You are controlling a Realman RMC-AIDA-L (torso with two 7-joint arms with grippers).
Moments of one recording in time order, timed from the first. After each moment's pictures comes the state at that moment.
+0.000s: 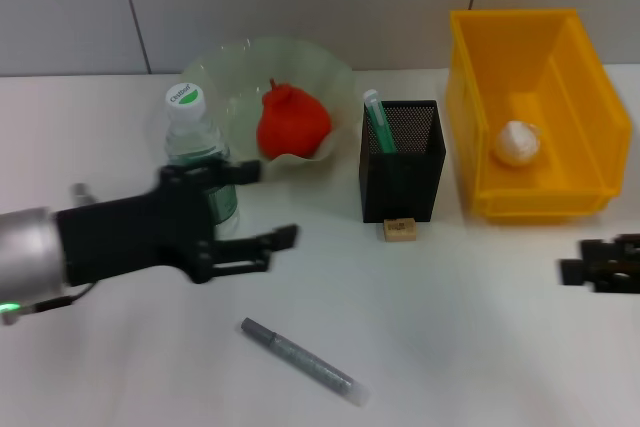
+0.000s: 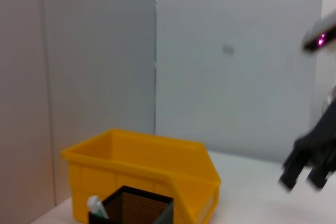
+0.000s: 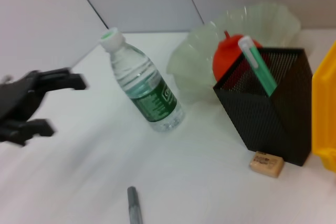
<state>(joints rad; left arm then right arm) -0.21 -2.07 1.26 1.10 1.52 1.38 -1.39 0.28 2.09 -0.77 -1.33 -2.09 -1.77 2.13</state>
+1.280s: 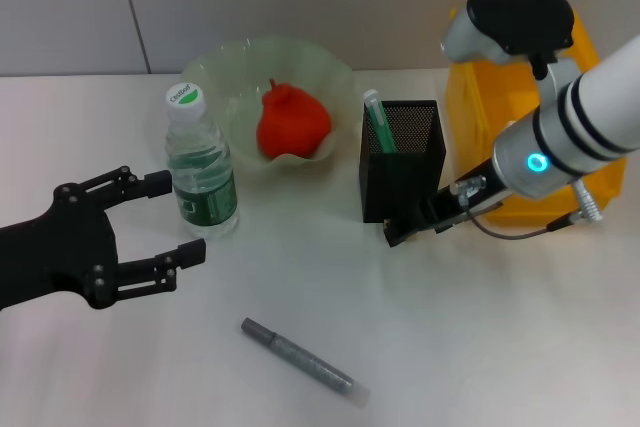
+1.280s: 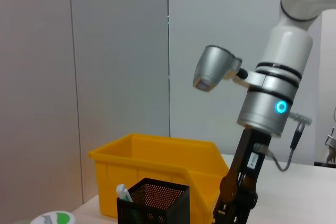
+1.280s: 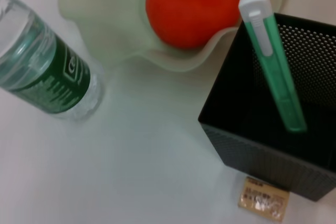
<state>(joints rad) -0.19 -2.02 1.04 0.97 1.53 1.58 -1.25 0.77 2.09 -1.40 -1.07 -2.52 -1.31 2.96</state>
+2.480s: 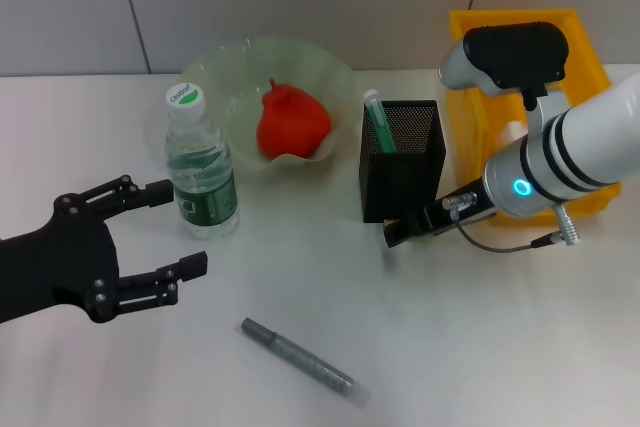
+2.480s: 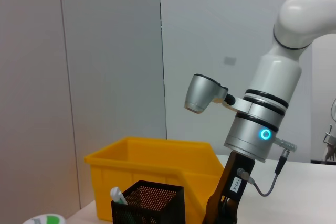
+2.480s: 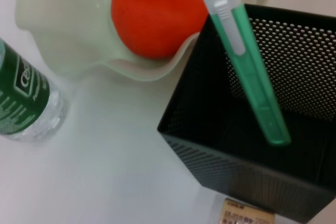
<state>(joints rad) -0.17 -2.03 1.02 0.96 1.53 1.61 -1.18 0.73 2.09 -1.49 -0.96 -2.50 -1.09 2.96</state>
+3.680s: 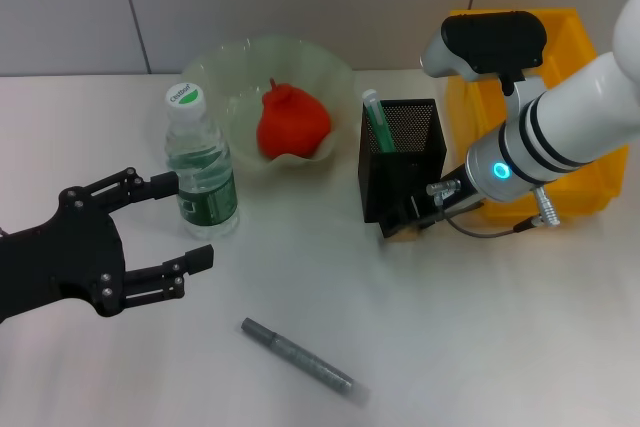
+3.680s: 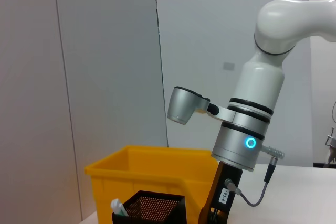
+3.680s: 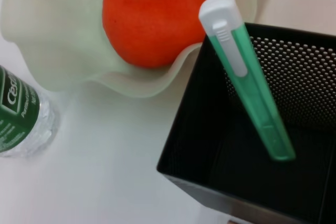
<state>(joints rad) -0.18 -2.04 1.02 0.96 1.53 1.61 -1.16 0.87 2.09 -1.45 -0.78 -2.49 -1.06 2.96</state>
